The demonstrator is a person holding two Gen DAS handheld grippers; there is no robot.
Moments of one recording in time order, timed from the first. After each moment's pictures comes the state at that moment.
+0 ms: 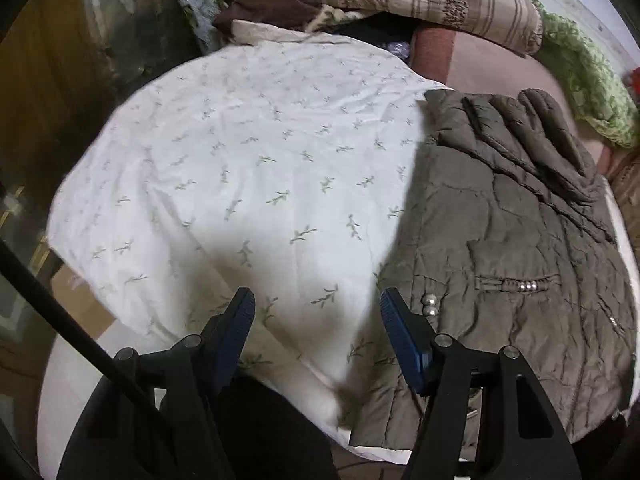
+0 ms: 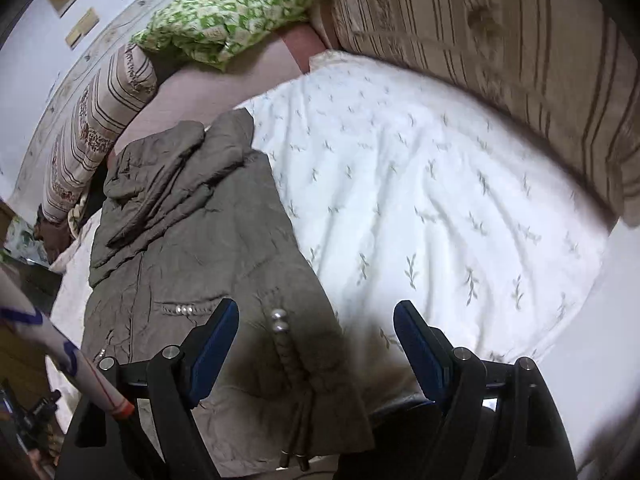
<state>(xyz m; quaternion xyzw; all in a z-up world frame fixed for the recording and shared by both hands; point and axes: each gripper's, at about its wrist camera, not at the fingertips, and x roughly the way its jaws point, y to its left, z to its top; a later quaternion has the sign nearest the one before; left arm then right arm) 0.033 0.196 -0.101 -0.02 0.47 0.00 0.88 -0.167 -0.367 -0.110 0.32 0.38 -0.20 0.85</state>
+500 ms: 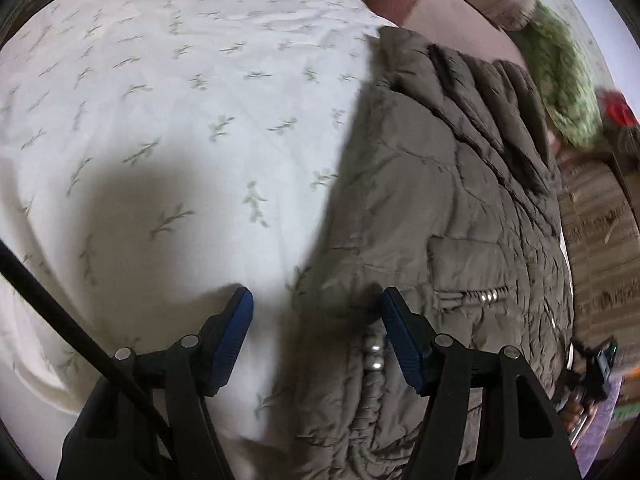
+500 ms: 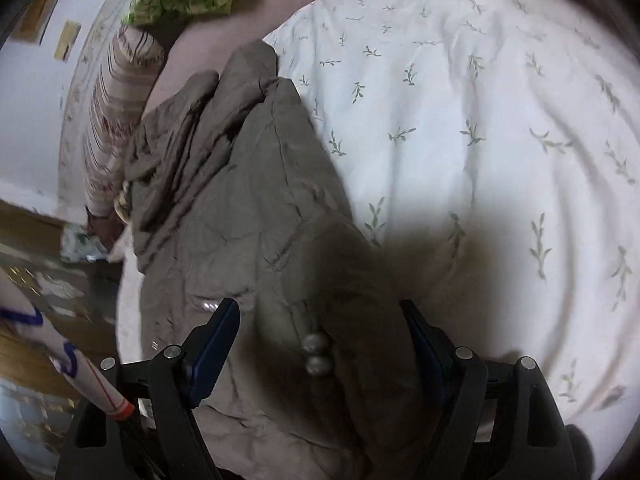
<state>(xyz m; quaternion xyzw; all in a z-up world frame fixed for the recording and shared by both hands) 0.102 0.172 -0.163 -0.12 0.57 -0.16 0.80 -0.107 -0.385 -0.173 0.45 0.41 -0.05 0.79</state>
